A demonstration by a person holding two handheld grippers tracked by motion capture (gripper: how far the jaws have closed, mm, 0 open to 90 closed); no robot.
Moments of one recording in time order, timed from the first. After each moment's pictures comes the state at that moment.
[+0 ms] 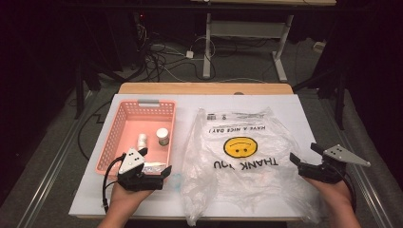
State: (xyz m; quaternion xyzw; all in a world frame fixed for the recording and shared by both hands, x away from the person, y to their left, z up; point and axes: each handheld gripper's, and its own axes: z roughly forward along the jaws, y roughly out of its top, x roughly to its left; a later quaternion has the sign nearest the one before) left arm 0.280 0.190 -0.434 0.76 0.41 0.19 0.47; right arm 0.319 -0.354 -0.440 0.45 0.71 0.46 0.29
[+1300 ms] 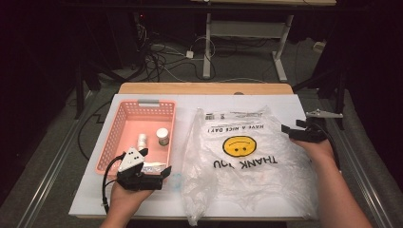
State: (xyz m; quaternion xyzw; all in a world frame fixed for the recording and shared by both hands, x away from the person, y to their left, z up) left arm 0.281 0.191 -0.431 0.77 0.41 0.17 0.46; right arm 0.448 -0.355 -0.444 0.50 0.75 0.39 0.21
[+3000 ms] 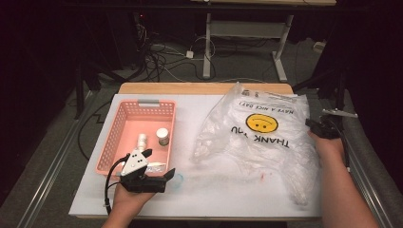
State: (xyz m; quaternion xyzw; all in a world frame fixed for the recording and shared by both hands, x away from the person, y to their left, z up) left arm 0.278 0.182 -0.434 0.77 0.38 0.18 0.48; right arm 0.464 -0.409 -0.458 0.59 0.67 0.35 0.27
